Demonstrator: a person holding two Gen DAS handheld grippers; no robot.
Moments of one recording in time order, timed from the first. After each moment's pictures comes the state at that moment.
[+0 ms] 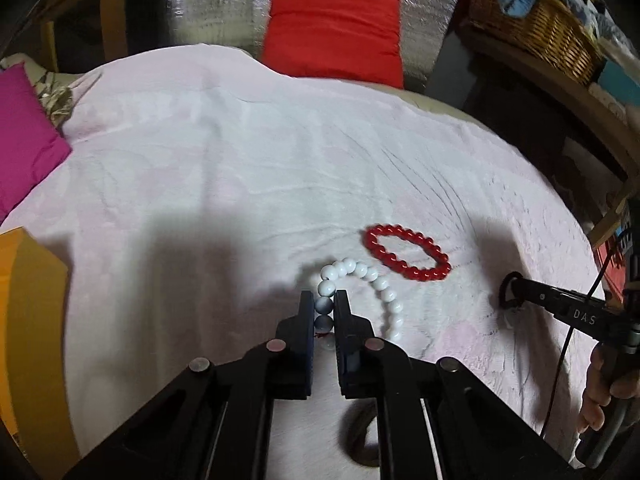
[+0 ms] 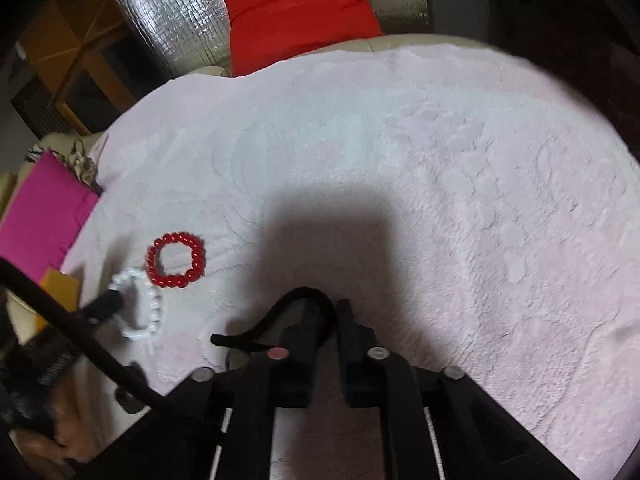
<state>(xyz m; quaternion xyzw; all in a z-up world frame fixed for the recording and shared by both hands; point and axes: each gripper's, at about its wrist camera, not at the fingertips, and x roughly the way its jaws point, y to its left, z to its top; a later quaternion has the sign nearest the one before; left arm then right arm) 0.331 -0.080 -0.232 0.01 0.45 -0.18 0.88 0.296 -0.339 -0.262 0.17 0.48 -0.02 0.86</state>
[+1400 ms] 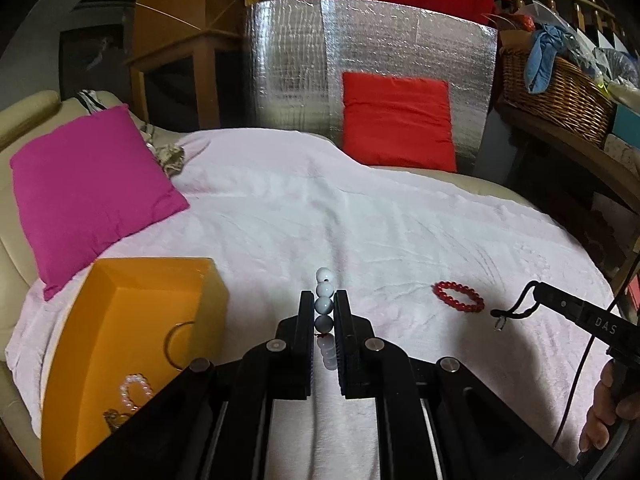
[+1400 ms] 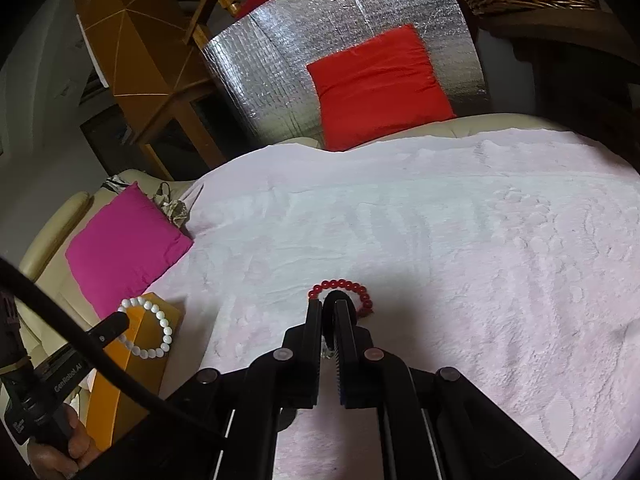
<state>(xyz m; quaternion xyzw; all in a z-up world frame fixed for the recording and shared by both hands) 0.255 -0.005 -0.156 0.02 0.32 -0.06 0.95 0.253 -0.265 -0.196 0.19 0.33 0.08 0.92</state>
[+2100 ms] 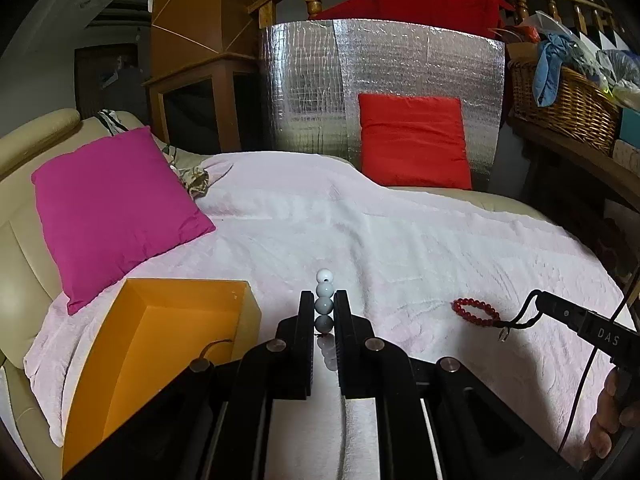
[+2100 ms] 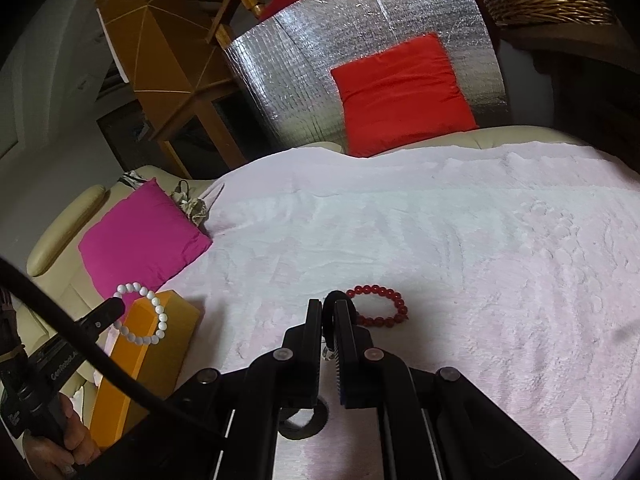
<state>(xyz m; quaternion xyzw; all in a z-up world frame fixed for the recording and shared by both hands) 0.242 0.008 -0.139 0.03 0.28 -0.04 0.96 0.249 -0.244 -0.188 0.19 0.31 0.10 0.93</state>
